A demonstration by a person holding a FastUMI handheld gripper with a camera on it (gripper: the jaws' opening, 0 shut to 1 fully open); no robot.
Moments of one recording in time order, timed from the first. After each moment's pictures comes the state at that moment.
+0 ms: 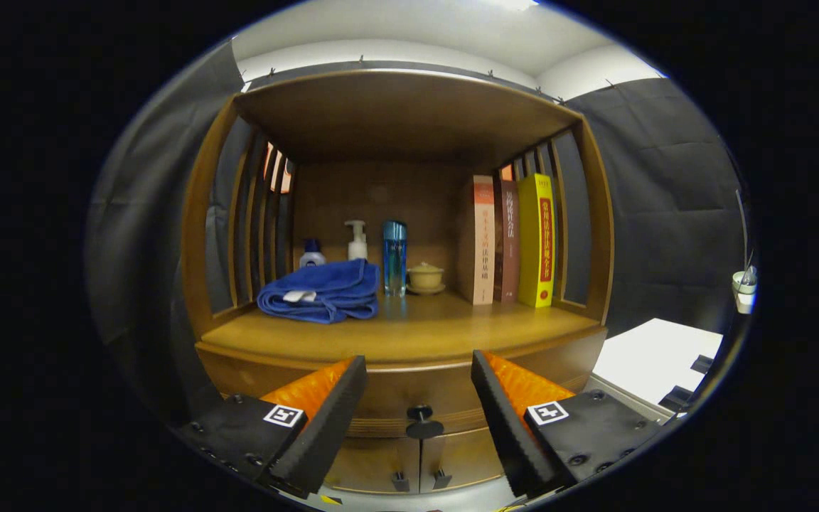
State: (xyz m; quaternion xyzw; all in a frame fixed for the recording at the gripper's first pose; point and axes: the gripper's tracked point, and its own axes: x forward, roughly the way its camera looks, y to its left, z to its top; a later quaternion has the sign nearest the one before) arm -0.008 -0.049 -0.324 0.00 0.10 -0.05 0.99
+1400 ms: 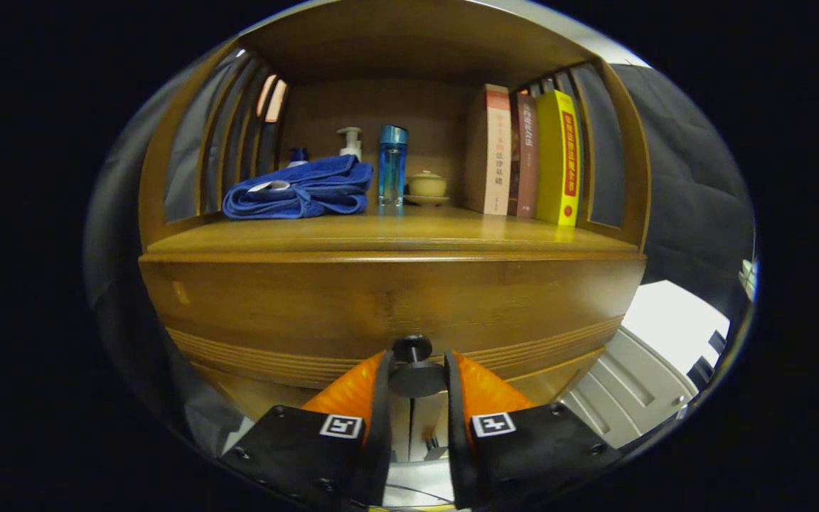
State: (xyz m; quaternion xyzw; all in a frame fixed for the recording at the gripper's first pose) arm -0.005 -0.053 -0.438 -0.02 0.22 -0.03 0.97
